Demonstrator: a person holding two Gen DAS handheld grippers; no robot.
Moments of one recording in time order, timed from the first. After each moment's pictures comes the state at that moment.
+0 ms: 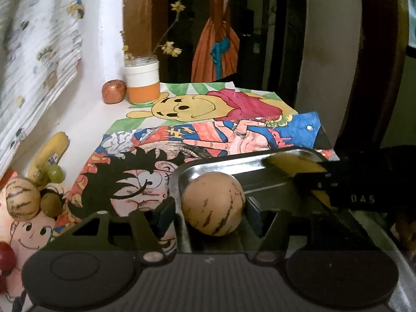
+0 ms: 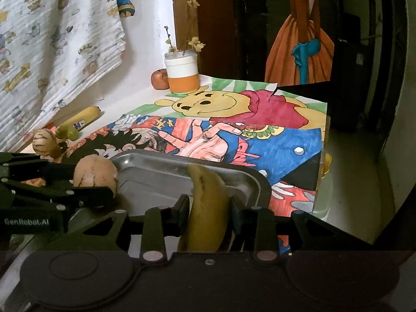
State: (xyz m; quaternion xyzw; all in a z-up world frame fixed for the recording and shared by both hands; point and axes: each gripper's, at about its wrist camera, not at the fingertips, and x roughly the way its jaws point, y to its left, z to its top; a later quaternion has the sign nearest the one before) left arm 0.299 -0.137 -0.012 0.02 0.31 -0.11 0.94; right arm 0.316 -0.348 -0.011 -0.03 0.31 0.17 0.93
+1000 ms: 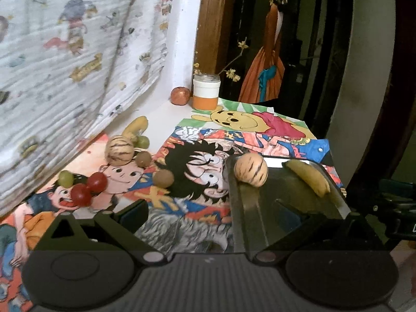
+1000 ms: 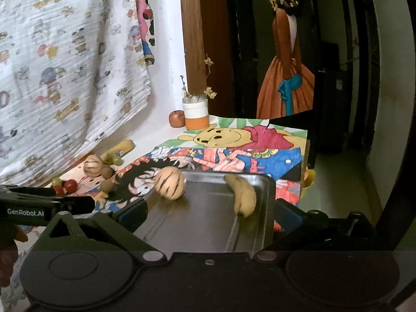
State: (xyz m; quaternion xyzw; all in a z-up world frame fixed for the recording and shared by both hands) left arm 0.162 -0.085 0.034 -0.05 0.28 -0.01 0.96; right arm 0.162 -0.329 0.046 0.01 0.23 0.14 0.96
